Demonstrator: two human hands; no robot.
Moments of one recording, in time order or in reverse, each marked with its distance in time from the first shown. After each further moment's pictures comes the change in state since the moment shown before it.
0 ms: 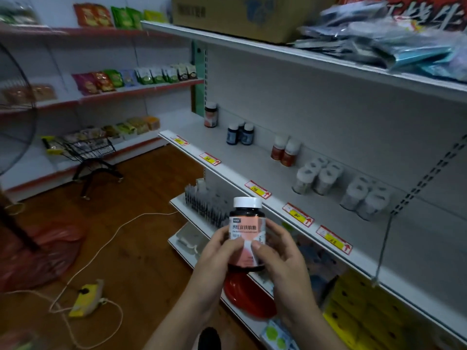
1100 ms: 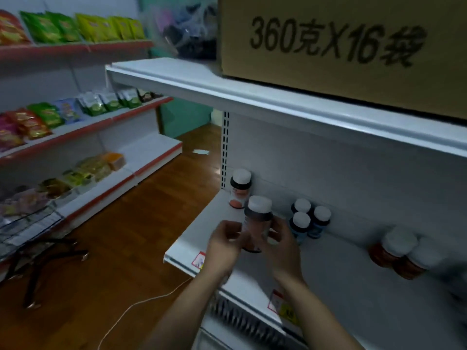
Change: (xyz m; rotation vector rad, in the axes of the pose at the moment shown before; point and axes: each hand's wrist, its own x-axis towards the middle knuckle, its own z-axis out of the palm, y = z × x) left_hand 0.555 0.134 -0.228 0.505 -0.010 0.064; right_hand 0.532 0.060 0.229 -0.381 0.359 -0.057
